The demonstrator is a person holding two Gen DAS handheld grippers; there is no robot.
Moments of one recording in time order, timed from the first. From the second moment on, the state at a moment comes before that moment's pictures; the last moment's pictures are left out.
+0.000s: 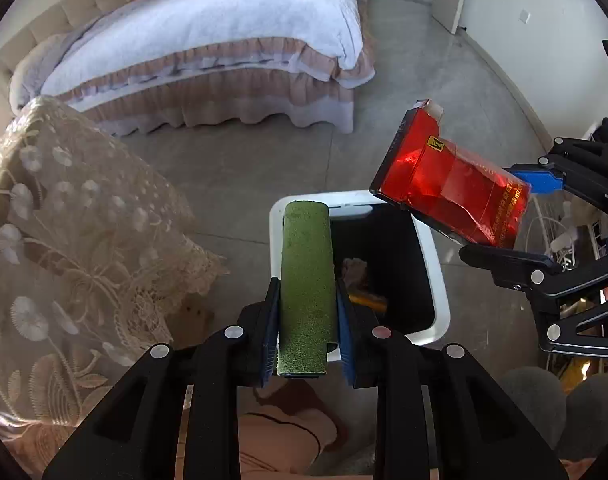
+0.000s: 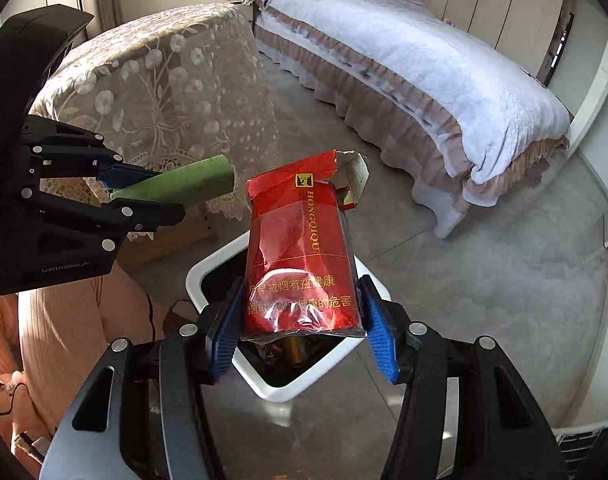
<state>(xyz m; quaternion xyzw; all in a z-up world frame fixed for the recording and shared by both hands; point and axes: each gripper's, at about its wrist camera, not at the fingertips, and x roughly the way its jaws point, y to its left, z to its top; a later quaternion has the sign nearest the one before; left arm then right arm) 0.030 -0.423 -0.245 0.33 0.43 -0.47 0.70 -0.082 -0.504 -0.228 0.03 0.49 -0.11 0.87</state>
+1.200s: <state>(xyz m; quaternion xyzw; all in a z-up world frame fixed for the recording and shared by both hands) 0.033 -0.408 -0.221 0.32 0.36 -0.50 0.72 -0.069 -0.484 -0.215 -0.09 0.45 -0.14 0.88</state>
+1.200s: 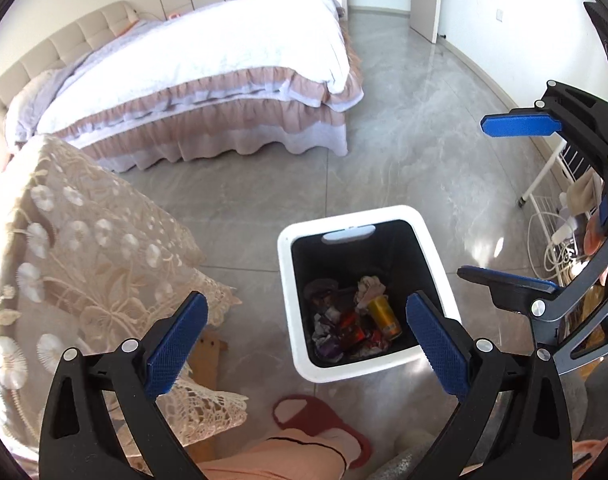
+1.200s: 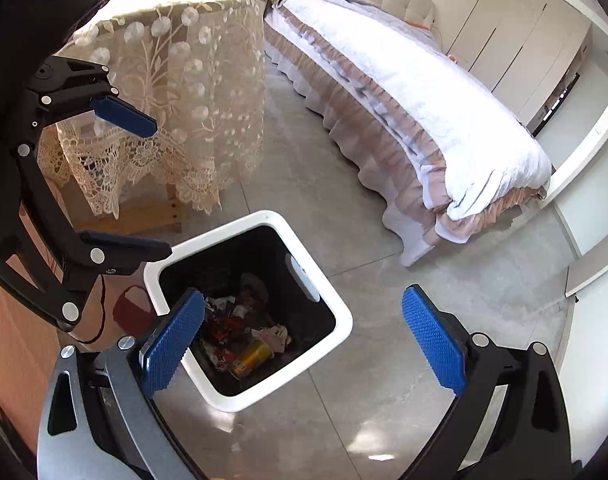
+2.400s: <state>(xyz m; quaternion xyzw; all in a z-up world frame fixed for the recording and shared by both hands) 0.162 -0.070 -0.053 0.04 0.27 -0.14 0.95 0.117 -0.242 -0.051 -0.05 0.23 0.09 0.97</state>
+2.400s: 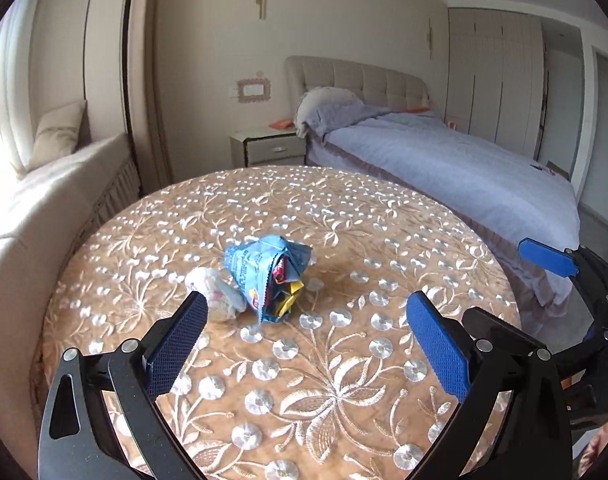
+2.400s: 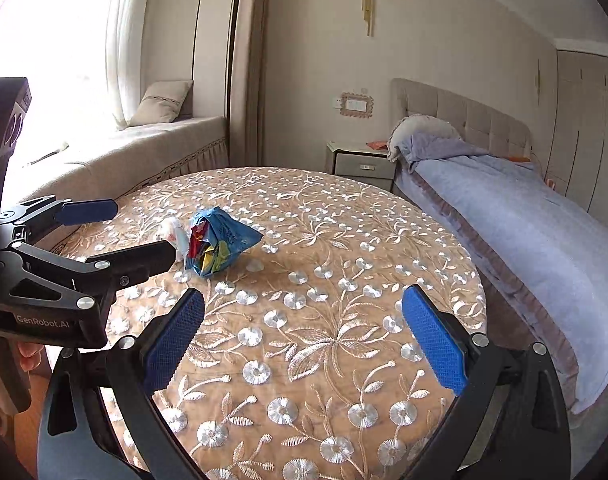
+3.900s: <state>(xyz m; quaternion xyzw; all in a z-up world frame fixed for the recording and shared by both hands) 0.201 -0.051 -0.080 0.05 0.33 -0.14 0.93 0.186 -0.223 -0.069 0.04 0.32 0.14 0.93</state>
